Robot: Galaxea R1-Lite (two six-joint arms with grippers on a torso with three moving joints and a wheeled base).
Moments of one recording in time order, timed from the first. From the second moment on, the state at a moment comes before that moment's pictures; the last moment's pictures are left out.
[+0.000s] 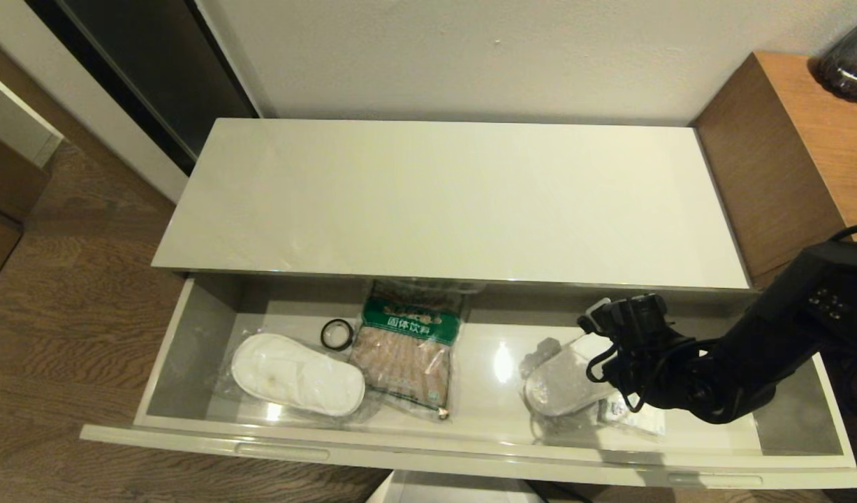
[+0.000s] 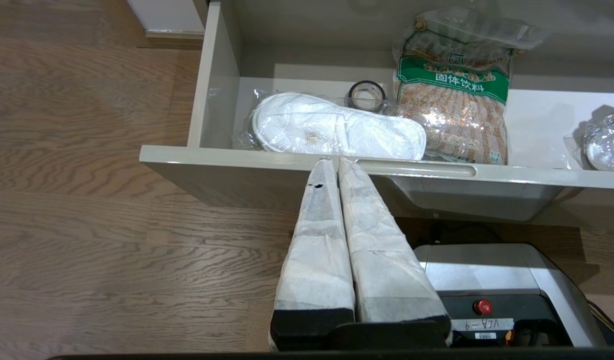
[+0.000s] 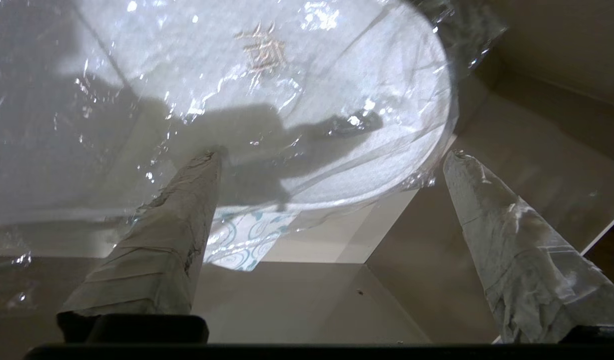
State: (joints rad) left arm -0.01 0.00 0.00 -0.01 -0.01 -0.02; right arm 0.31 2.17 -0.80 -0.61 -0.67 -0.41
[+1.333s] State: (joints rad) left arm -0.01 0.00 0.00 -0.01 -0.01 -0.03; right arm 0.41 2.29 -1.14 -0.01 -0.70 0.60
